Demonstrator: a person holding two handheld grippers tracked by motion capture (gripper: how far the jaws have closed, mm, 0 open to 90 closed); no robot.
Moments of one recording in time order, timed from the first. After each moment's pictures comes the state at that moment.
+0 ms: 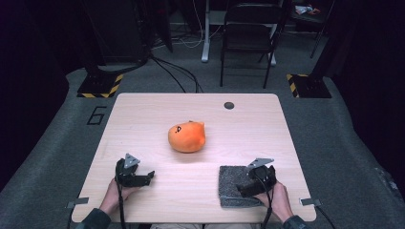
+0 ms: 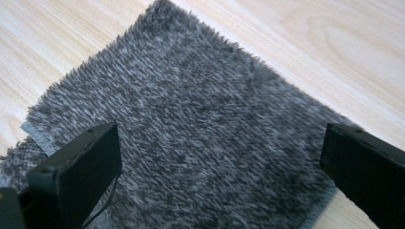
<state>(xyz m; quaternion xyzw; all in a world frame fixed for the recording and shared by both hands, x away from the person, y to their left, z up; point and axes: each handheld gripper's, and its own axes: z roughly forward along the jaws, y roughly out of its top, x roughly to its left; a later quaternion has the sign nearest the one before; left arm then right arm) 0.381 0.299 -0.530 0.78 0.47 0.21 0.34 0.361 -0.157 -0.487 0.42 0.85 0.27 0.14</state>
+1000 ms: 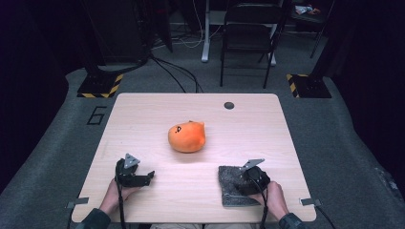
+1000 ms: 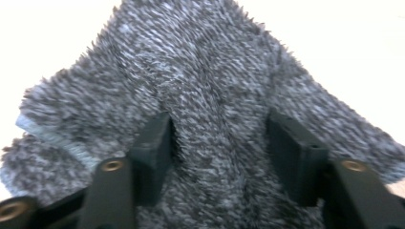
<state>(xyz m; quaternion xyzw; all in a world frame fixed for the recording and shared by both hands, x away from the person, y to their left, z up) 0.381 0.299 -0.530 0.78 0.47 0.21 0.34 0.368 -0.146 -0.500 0.39 0.88 0.24 0.12</state>
